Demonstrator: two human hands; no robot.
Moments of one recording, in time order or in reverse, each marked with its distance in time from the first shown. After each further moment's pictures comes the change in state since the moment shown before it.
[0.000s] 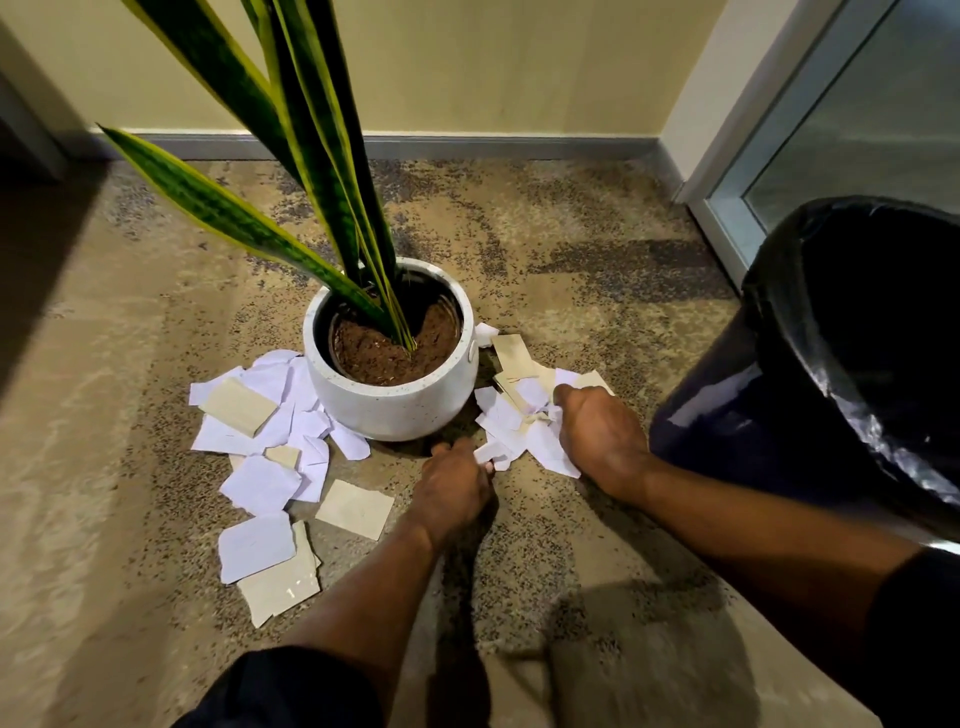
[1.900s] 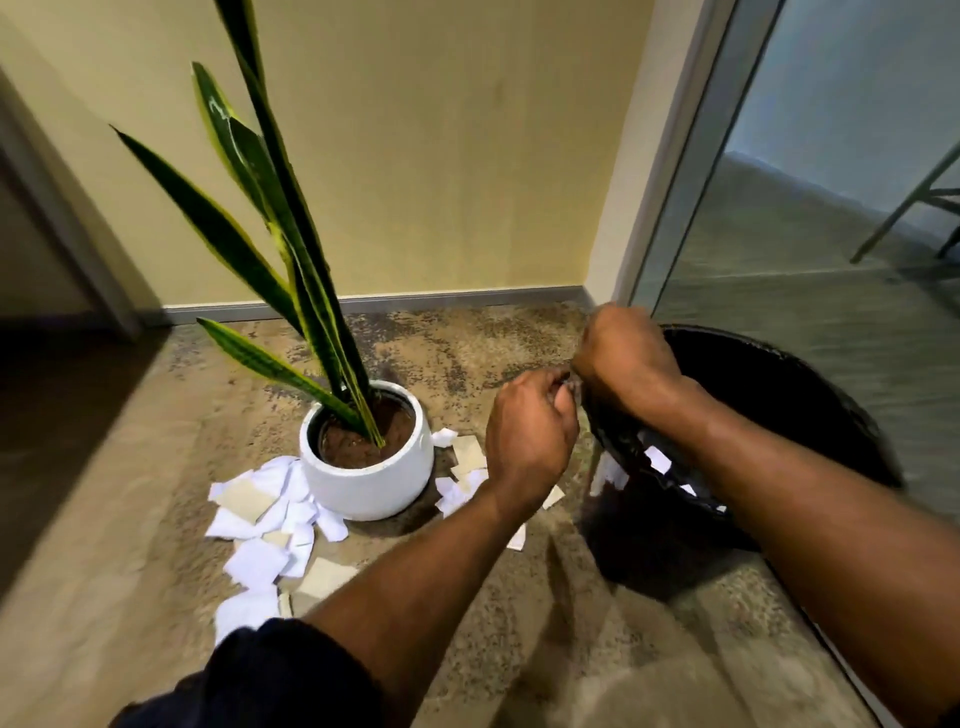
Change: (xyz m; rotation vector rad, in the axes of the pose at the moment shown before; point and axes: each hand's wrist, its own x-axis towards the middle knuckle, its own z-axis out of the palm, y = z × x) left_hand -0.092 0.234 -0.068 -0.308 0.696 0.529; right_hand -0.043 0.028 -0.256 0.173 0.302 0.162
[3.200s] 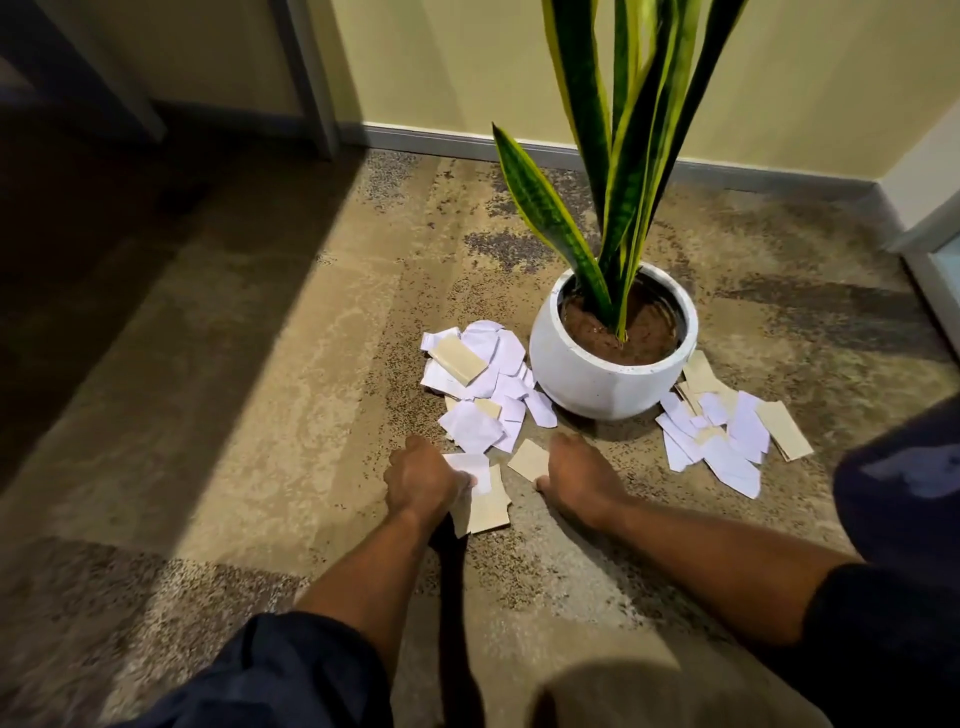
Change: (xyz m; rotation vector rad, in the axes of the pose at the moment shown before) left_hand -0.131 -0.319 -0.206 0.415 -0.201 -1.176; right_hand -0.129 -0.177 0.317 -0.034 -0.708 -0.219
